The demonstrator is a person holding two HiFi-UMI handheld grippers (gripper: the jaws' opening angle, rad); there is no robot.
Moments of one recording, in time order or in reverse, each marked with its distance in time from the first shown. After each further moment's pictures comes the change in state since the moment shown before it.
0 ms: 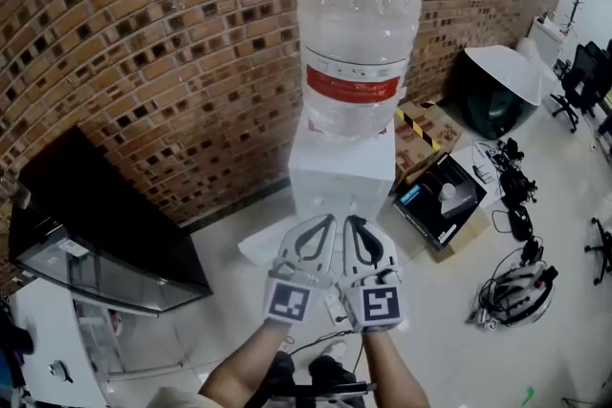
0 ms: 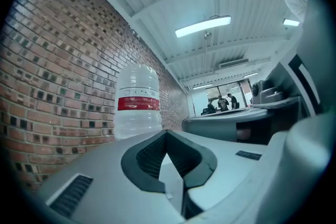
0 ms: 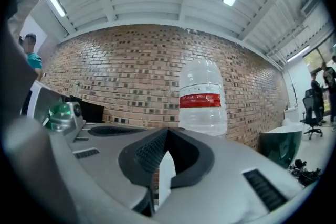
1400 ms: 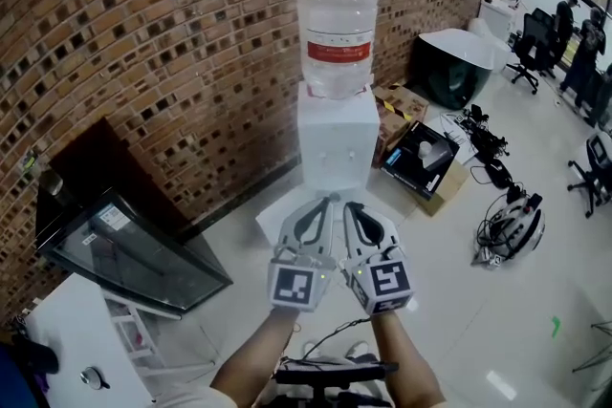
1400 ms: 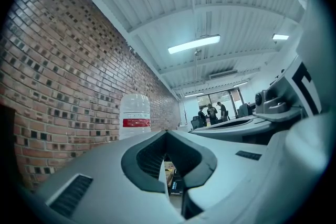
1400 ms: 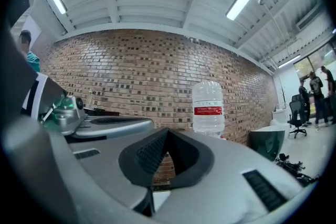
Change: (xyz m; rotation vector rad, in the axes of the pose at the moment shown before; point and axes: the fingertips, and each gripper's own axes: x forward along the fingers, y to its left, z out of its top) left arm -0.206 -0.037 0.120 -0.024 -0.072 -0.078; right arm -0.163 0.164 0.053 0.007 0.011 -0.081
